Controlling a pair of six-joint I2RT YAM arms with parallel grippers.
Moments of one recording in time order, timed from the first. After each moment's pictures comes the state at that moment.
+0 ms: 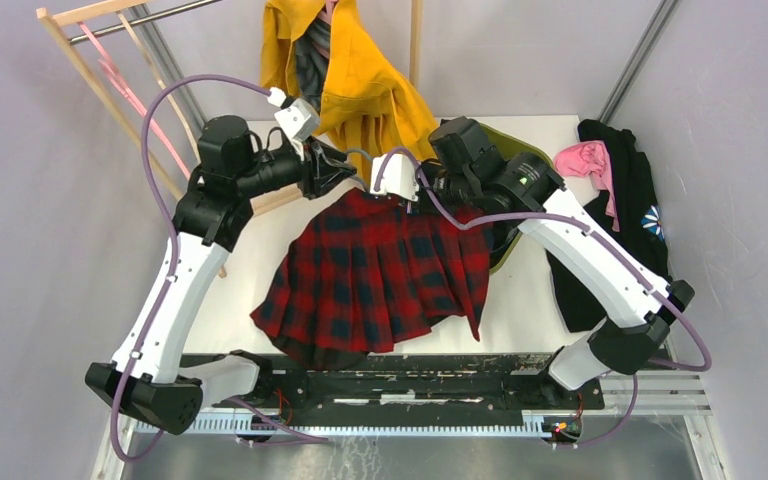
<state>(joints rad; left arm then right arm) -0.31 1.18 1.39 -0.39 0.70 0.15 0.80 1.54 1.85 -1.03 -0.09 -0.77</state>
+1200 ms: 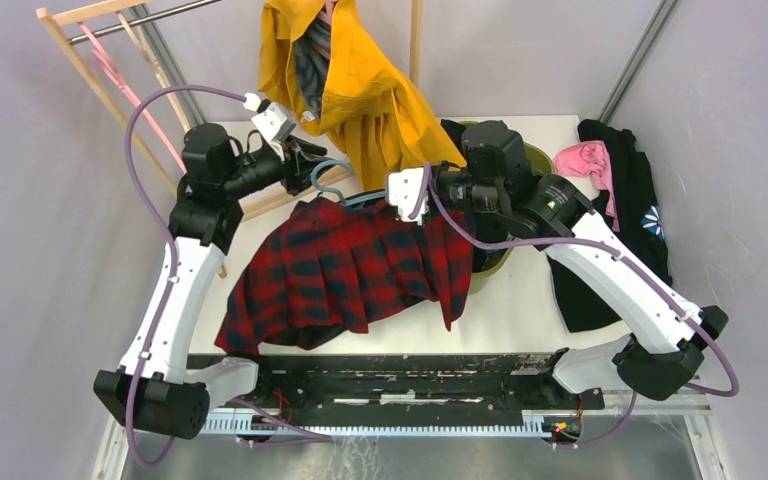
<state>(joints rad) -0.16 1.16 1.27 -0.23 0.78 0.15 0.80 1.37 1.66 -0.67 -0.42 -0.93</state>
